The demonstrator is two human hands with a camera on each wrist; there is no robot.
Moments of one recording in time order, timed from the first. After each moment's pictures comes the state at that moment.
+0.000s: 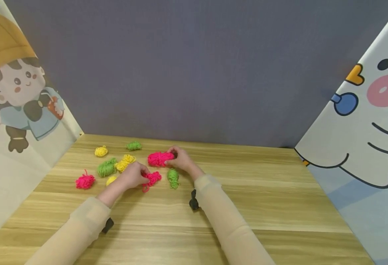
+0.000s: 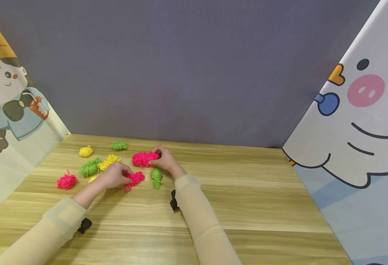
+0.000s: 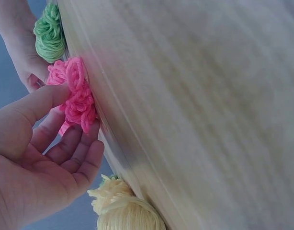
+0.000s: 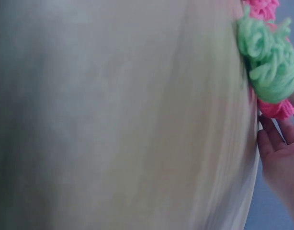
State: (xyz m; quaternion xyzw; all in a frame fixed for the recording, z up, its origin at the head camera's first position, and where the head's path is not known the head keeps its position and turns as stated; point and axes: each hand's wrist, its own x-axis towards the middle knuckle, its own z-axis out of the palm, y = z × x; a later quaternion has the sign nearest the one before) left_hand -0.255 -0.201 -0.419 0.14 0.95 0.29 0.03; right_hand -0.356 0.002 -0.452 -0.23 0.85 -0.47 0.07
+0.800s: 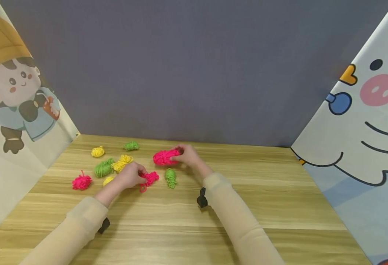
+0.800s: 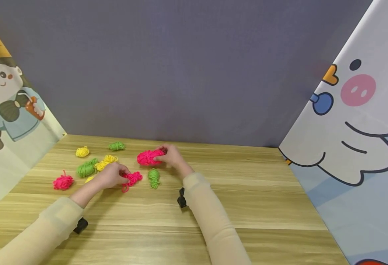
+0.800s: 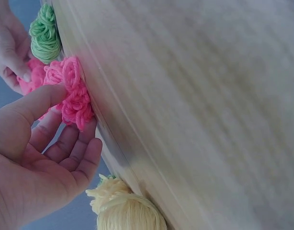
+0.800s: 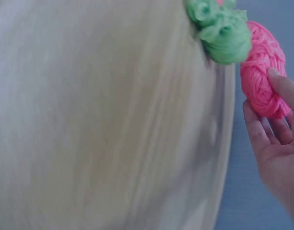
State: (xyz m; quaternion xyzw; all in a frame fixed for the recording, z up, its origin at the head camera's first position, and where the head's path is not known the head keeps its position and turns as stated) left_hand -0.255 -0.201 -0.419 0.14 0.95 0.29 0.04; right_hand -0.353 0.031 -0.427 -0.18 0.85 -0.49 0.07
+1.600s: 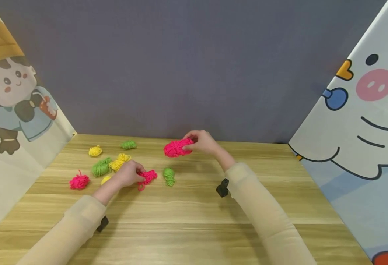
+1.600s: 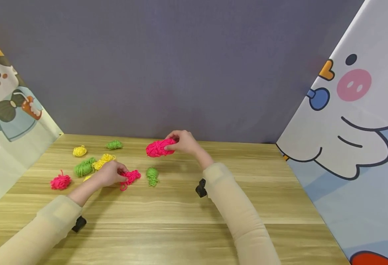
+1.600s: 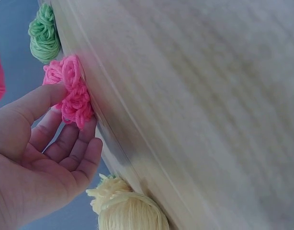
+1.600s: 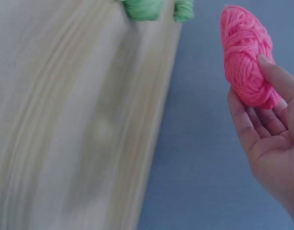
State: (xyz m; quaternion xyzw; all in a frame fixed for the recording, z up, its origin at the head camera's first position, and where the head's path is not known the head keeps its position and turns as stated) left_hand -0.255 -0.200 -0.417 0.14 0.94 0.29 0.05; right_hand -0.337 0.089 -0.348 -0.25 0.89 -0.38 0.05
